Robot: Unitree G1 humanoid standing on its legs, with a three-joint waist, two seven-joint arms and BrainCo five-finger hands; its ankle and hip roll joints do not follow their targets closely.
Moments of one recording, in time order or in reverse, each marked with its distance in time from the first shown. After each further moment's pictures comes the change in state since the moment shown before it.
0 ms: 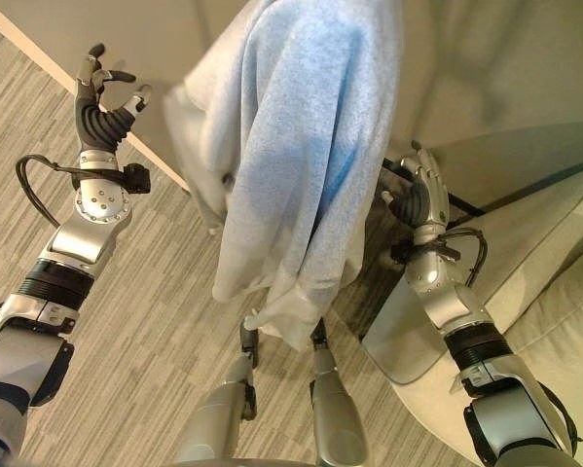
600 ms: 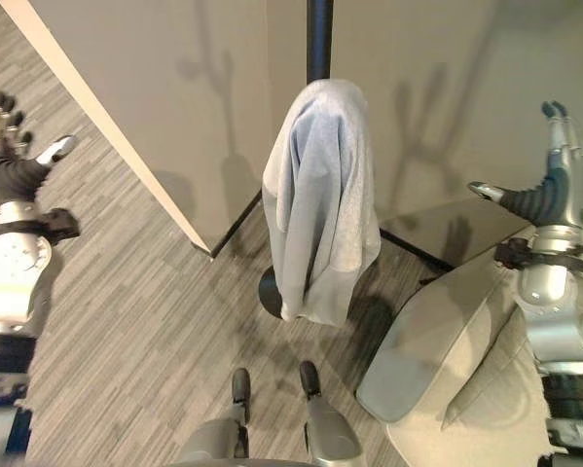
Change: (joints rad) left arm 0.571 0.092 0.523 -0.288 -0.105 -0.022 -0.184; right arm 0.450 -0.202 -0.602 -0.331 -0.006 -0.012 0.134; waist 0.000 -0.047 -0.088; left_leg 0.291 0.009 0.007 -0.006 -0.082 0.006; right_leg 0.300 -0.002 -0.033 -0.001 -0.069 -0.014
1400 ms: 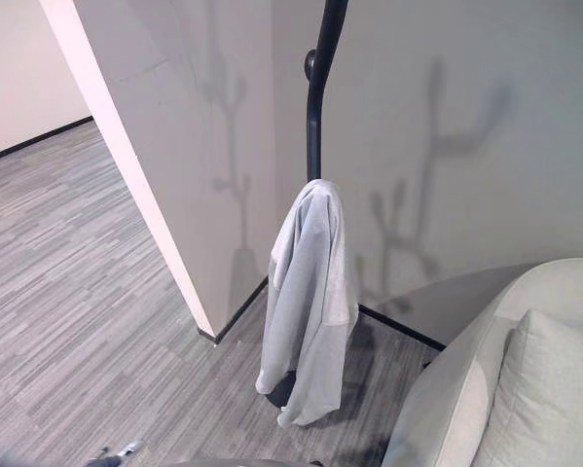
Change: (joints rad) left arm 0.396 -0.429 -0.233 1.033 0.191 0.072 -0.285; right arm 0.330 0.469 -0.062 1.373 0.437 0.007 0.197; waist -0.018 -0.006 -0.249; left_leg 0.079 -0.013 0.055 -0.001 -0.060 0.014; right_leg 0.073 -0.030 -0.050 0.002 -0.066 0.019
